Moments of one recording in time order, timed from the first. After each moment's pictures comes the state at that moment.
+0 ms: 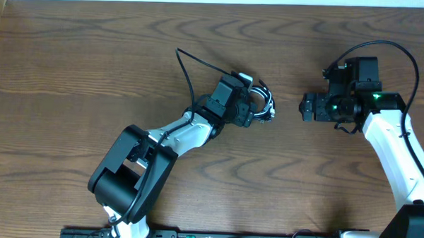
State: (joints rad) left arm -0.59 1.89 1.01 0.06 0.07 -0.17; right arm 0.06 1.52 1.11 -0.75 -0.18 0.07
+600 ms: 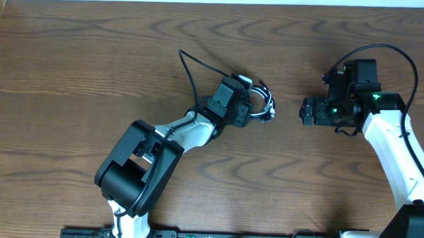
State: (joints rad) left arm -0.59 1.94 1.01 0.08 0.05 -0.16; right arm 0.06 1.52 1.10 -0.80 -0.18 0.08
